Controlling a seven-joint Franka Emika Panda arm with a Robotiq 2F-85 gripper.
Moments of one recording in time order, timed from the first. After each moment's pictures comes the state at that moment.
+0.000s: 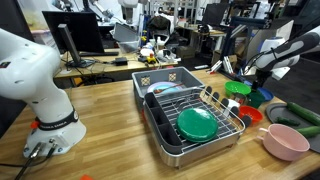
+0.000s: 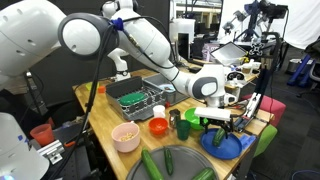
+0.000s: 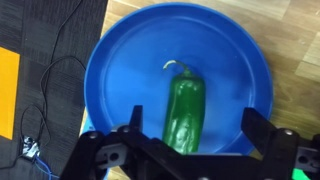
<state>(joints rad) -0.28 1.06 -0.05 -1.25 -0.20 2.38 -0.54</state>
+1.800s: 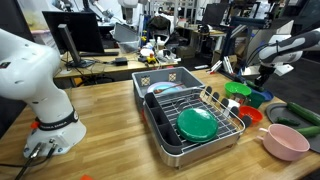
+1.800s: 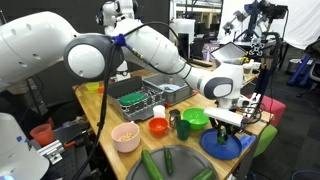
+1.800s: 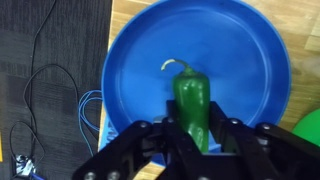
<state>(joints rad) -0.37 1.18 0.00 -0.98 -0.08 2.19 -0.58</state>
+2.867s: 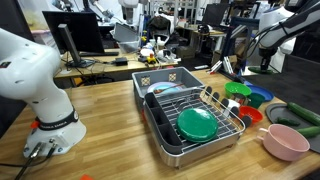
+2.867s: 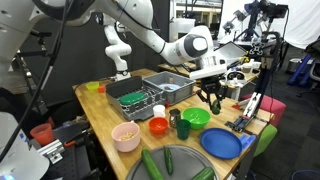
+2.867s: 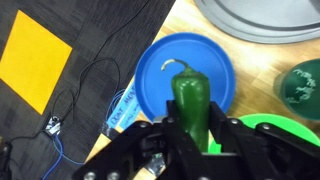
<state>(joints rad) -0.14 0.75 -0.10 -1.43 -0.43 2.21 -0.56</state>
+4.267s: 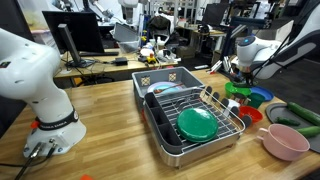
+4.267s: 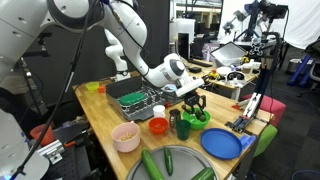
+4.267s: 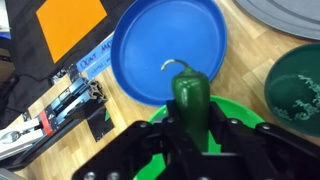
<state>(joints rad) 0.00 0.83 -0.11 -1.60 -0.84 2.44 -0.43</state>
